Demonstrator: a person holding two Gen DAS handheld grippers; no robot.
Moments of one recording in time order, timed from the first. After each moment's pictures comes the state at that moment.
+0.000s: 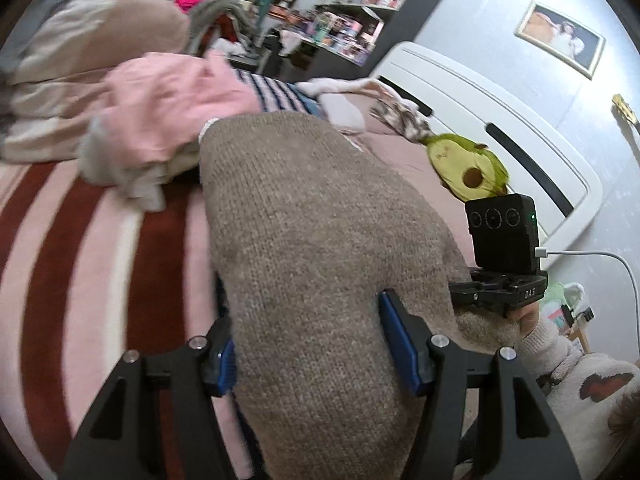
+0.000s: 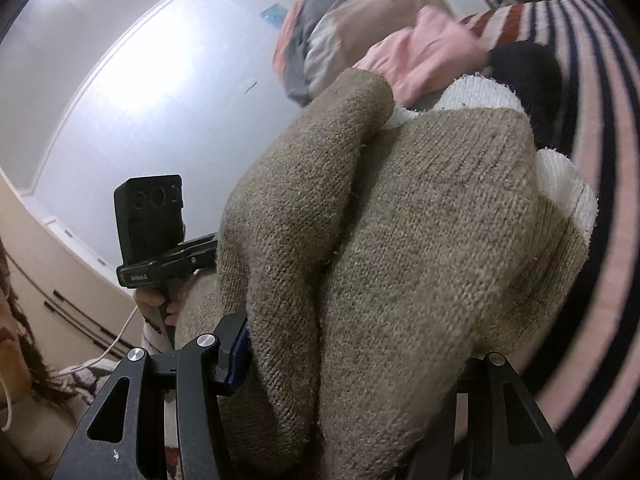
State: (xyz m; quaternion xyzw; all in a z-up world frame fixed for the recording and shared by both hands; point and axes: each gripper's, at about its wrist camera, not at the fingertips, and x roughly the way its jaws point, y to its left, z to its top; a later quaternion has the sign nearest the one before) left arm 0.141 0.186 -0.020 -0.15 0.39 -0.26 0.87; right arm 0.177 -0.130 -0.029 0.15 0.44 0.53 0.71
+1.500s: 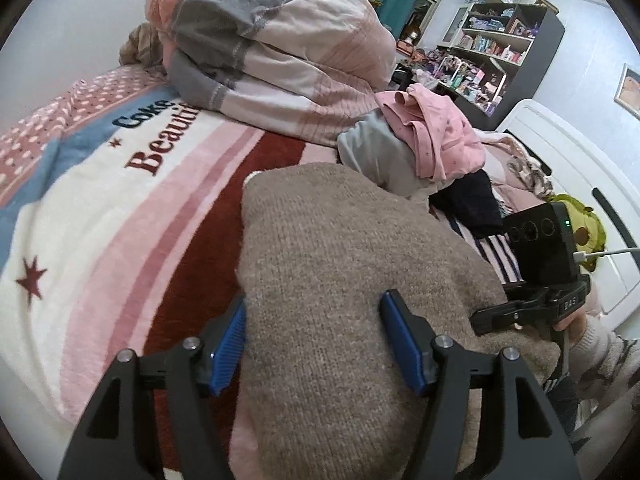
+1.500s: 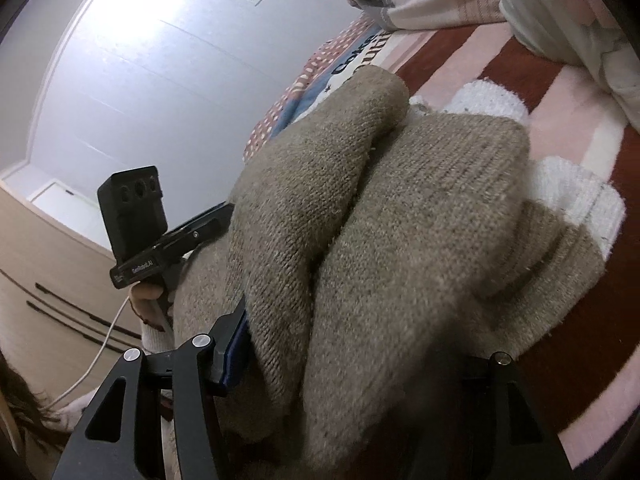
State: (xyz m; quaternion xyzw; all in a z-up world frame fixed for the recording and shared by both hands) left arm 0.106 0.454 -0.106 -0.17 0.38 -0.05 0.91; right arm 0.241 0.175 -0.109 0.09 0.53 0.58 0.61
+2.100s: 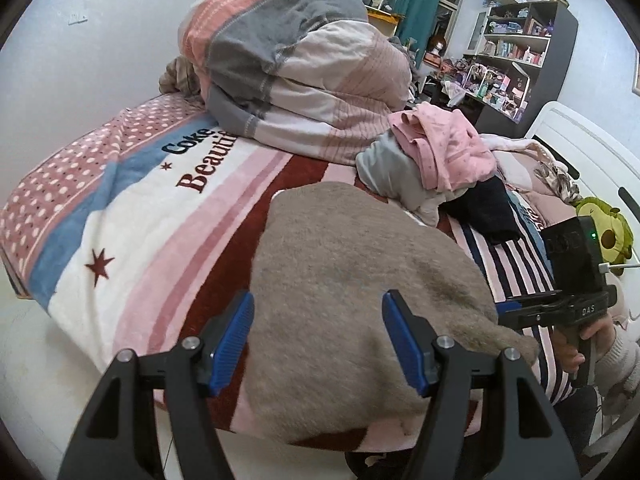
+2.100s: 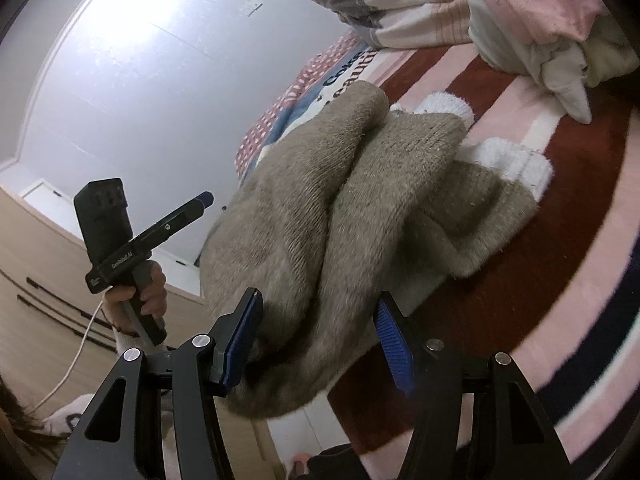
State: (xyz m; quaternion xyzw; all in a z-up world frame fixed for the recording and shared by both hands) left arm 0.052 0.424 -0.060 -0.14 0.36 0.02 0.92; right arm 0.204 0.135 -0.081 0.08 0.52 0.56 0.64
